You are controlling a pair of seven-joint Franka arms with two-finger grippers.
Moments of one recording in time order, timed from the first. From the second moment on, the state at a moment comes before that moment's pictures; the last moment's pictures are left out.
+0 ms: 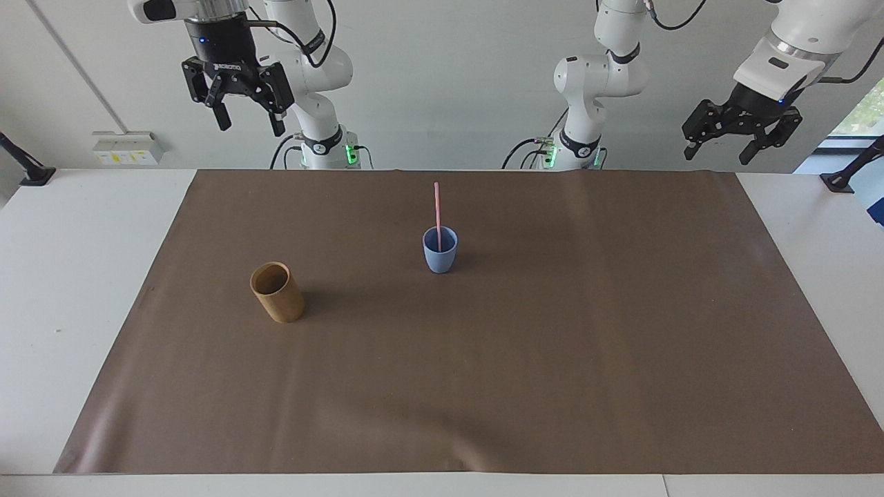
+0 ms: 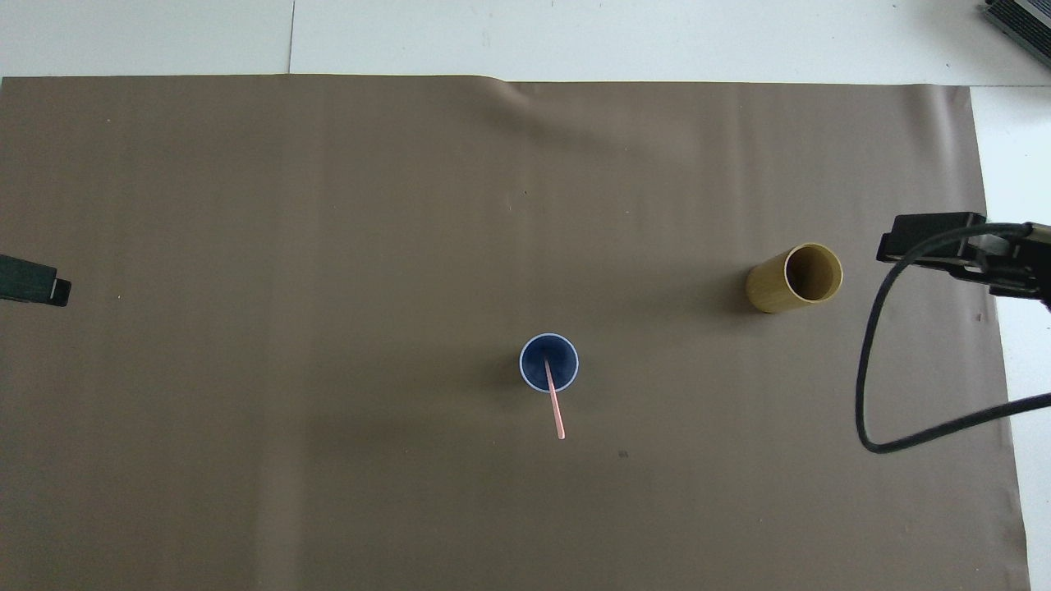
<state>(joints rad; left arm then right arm) -0.08 -0.03 0.04 -1.45 -0.01 1.40 0.13 0.18 -0.13 -0.07 -1.50 -0.02 1.53 0.28</state>
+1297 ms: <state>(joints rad) -0.08 -0.03 0.04 -1.45 -0.01 1.40 0.13 0.02 -0.09 -0.07 -1.57 -0.02 1.46 0.02</state>
